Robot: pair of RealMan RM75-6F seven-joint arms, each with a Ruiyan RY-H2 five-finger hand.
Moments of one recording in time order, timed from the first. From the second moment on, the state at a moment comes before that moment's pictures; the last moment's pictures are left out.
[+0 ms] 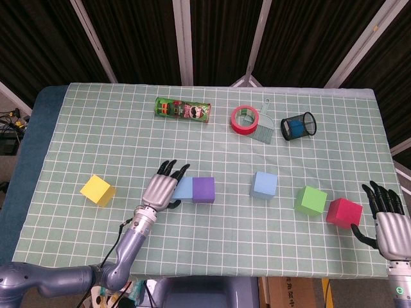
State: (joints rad) left arm -0.75 -1.85 -0.21 -1.42 1.06 1.09 0.55; right arm 0.06 -1.10 0.08 -1.63 -1.44 1.45 0.01
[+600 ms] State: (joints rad) left arm -0.79 -1.89 -0.24 -1.36 1.06 1.06 0.55; right arm 0.06 -1.10 0.08 -1.63 -1.44 1.45 0.02
